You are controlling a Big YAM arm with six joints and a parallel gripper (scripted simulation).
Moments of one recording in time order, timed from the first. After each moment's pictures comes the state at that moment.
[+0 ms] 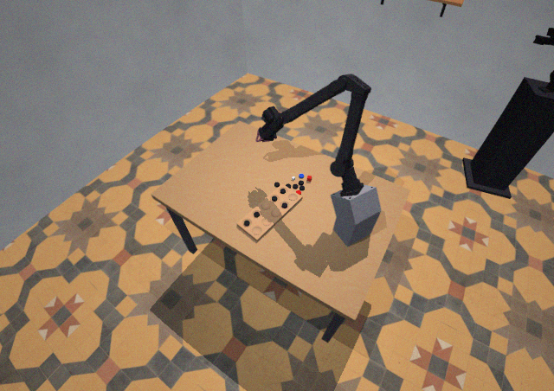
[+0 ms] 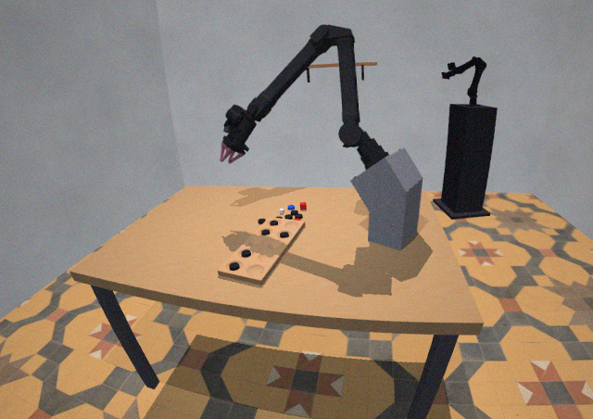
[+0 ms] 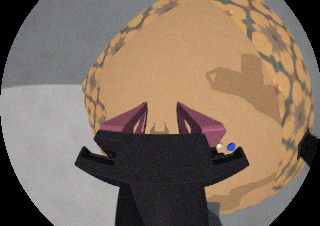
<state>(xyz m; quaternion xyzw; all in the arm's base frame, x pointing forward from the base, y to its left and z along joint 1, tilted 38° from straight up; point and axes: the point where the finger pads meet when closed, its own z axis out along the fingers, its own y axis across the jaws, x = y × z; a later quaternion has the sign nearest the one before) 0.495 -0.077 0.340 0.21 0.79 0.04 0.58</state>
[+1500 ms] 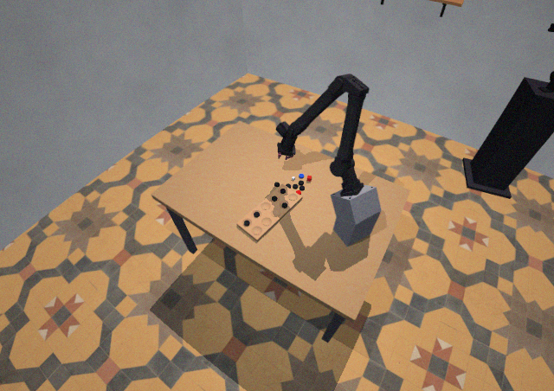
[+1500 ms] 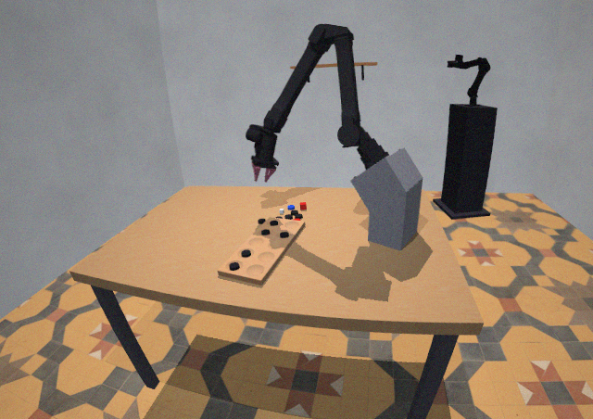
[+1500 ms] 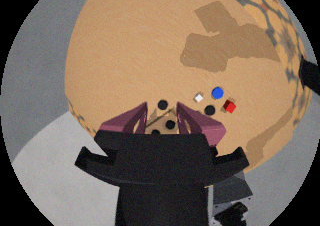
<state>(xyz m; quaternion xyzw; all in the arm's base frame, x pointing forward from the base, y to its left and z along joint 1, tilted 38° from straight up) 0.424 -0.138 0.203 0.42 0.79 0.04 0.45</state>
